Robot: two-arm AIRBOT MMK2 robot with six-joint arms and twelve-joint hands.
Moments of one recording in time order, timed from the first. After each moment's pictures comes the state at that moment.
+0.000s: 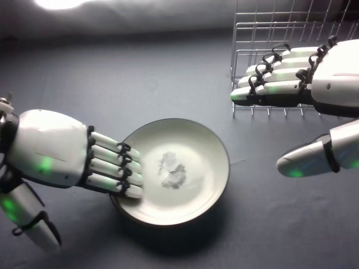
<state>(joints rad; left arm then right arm) 0.49 -1.07 1.49 1.83 -0.99 -0.13 -0.38 -0.76 0.90 -0.79 0.38 -0.23</state>
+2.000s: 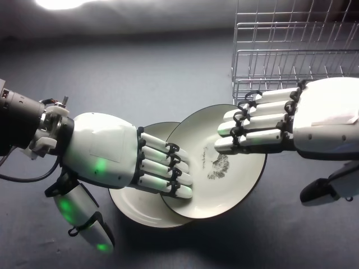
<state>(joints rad) 0.46 -1.17 1.47 1.82 -0.93 -0.14 -0.48 -0.87 0.96 -0.94 0.53 -0.23</state>
